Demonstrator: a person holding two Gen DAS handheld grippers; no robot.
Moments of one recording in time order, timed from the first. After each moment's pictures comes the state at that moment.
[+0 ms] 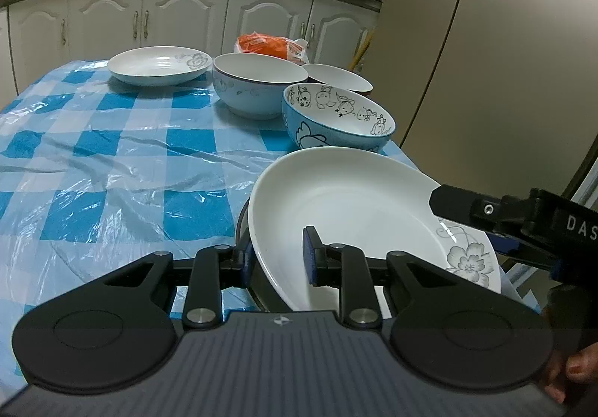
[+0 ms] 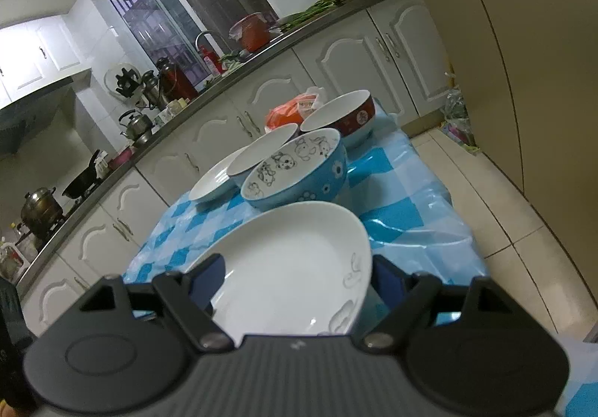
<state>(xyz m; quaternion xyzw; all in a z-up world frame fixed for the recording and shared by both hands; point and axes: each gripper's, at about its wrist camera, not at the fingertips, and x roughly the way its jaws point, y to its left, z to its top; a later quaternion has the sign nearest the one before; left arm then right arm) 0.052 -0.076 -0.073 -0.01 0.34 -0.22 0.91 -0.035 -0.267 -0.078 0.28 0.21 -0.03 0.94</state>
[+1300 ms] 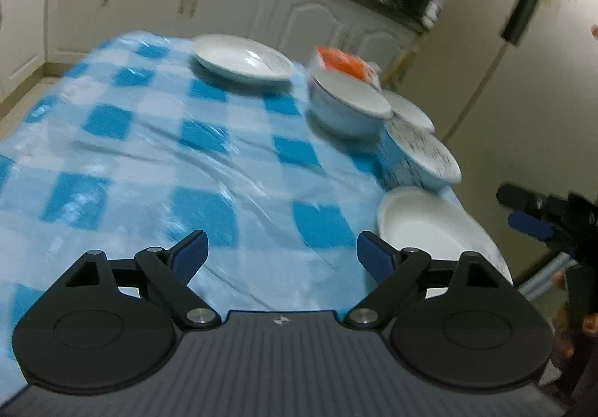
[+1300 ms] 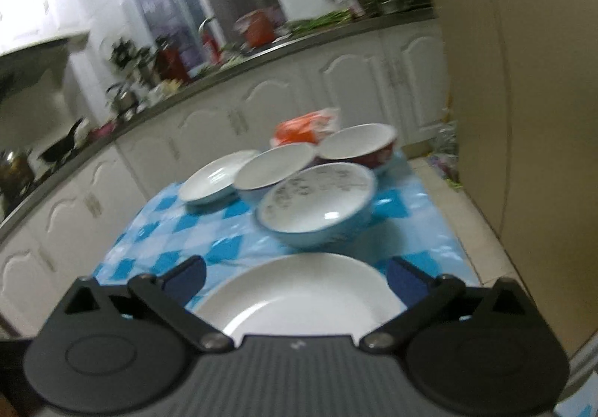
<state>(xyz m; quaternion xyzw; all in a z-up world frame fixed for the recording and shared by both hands) 0.089 0.048 -0.055 -0.09 0.36 -0.19 0.91 0.011 -0.221 -0.024 0.17 0.25 -0.05 0.95</state>
